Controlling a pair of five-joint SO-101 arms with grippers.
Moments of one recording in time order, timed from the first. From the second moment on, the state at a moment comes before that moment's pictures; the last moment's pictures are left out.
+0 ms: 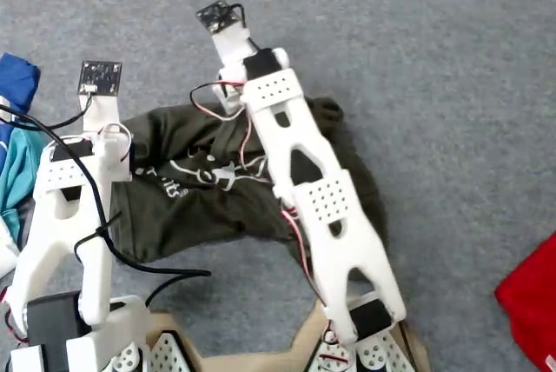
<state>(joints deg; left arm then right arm) -15.1 -17.0 43.4 42.2 -21.8 -26.5 67.6 -69.7 77.1 0.9</state>
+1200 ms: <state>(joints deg) -15.1 -17.0 32.4 51.2 -15.6 -18.1 57.2 -92.4 94.5 3.6</state>
